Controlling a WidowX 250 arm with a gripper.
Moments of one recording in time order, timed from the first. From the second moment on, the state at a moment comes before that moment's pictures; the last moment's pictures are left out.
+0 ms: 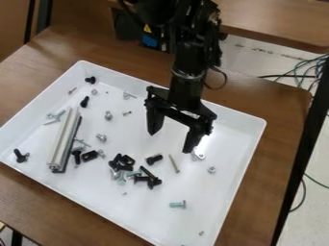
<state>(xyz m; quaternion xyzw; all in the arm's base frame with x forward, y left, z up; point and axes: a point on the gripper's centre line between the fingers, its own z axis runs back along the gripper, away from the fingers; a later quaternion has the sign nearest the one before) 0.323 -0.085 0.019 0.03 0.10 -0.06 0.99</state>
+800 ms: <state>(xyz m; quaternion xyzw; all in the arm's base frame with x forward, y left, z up) 0.298 0.014 0.029 0.05 0.11 0.08 0.99</state>
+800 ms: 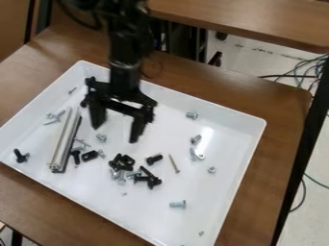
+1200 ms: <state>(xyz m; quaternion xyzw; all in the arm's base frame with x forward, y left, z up) 0.286 0.079 0.021 0.04 0.10 0.18 0.98</state>
